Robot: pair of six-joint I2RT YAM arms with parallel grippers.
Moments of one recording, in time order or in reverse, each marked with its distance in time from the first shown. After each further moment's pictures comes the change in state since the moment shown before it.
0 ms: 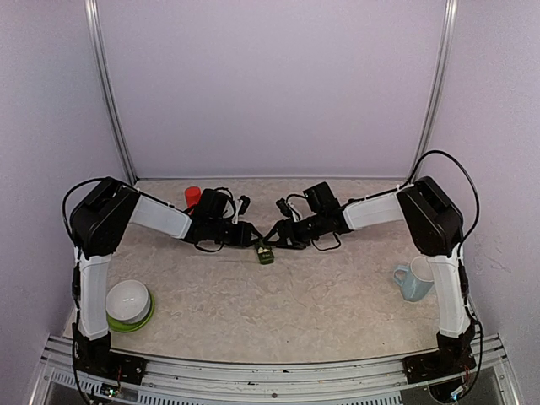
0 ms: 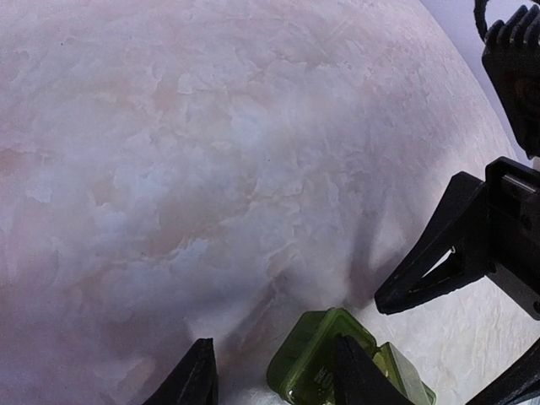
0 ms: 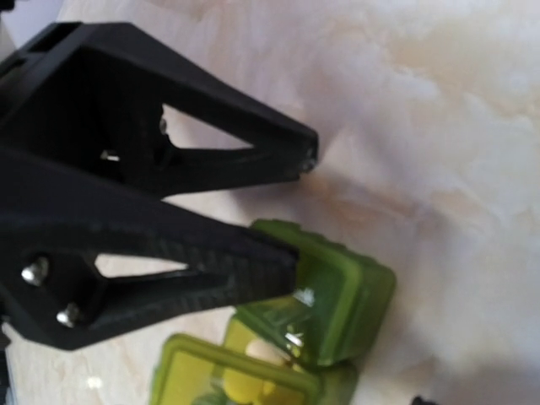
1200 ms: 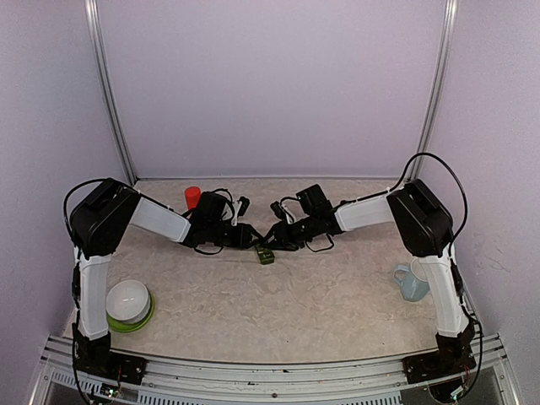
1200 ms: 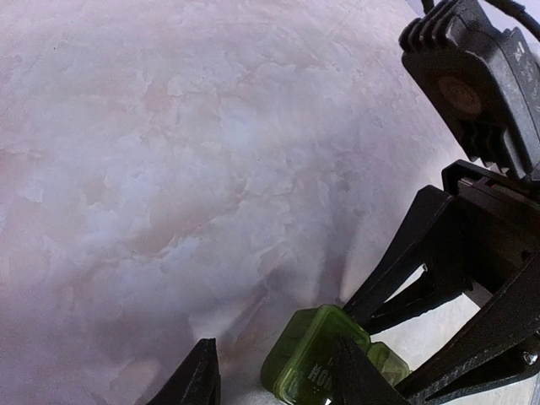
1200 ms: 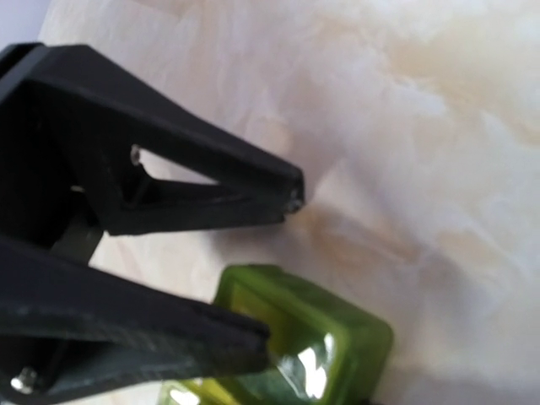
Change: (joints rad) left arm 0.000 0.000 -0.046 0.085 0.017 -0.003; right arm 0.018 0.081 0.084 -0.015 0.000 0.021
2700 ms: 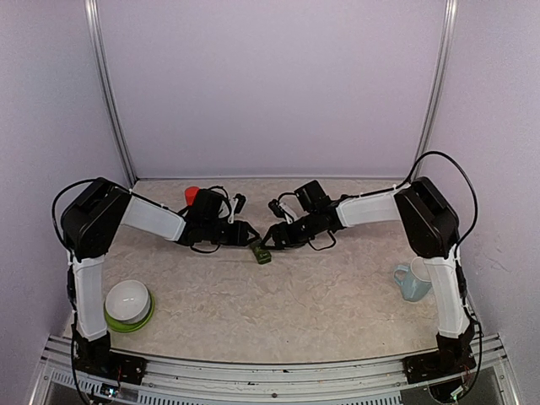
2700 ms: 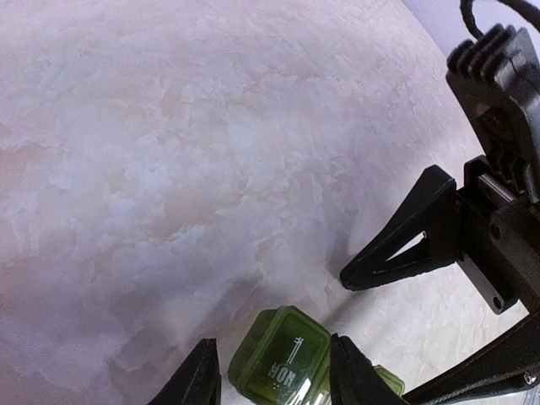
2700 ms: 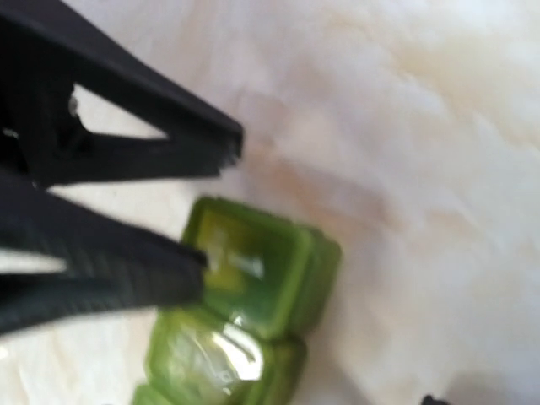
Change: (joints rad) left arm -0.002 -0.068 -0.036 -0.030 -0.036 -0.019; right arm 0.017 -0.050 0.020 -0.141 0.118 -0.200
